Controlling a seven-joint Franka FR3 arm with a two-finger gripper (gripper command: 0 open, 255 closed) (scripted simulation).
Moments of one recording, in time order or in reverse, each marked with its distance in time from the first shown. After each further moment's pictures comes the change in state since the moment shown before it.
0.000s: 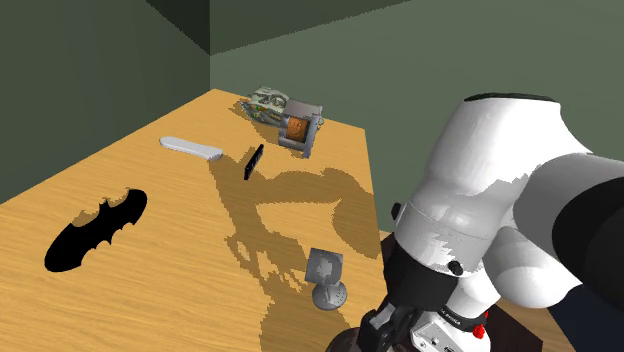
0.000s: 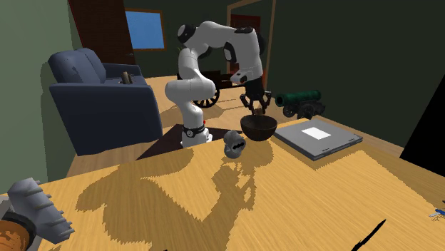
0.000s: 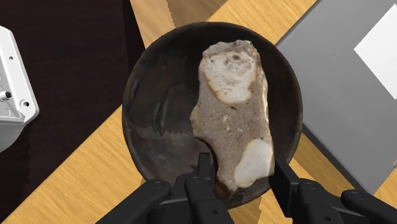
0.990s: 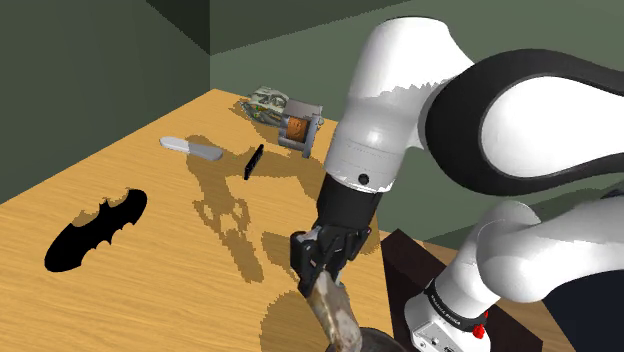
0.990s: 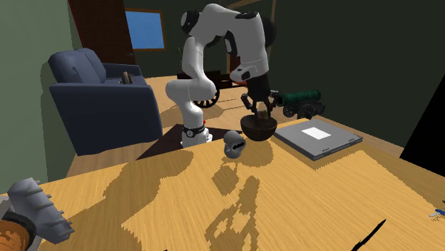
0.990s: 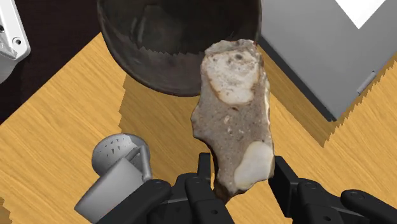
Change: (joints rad) arm -0.229 0.305 -0.047 0.227 -0.169 0.048 -0.120
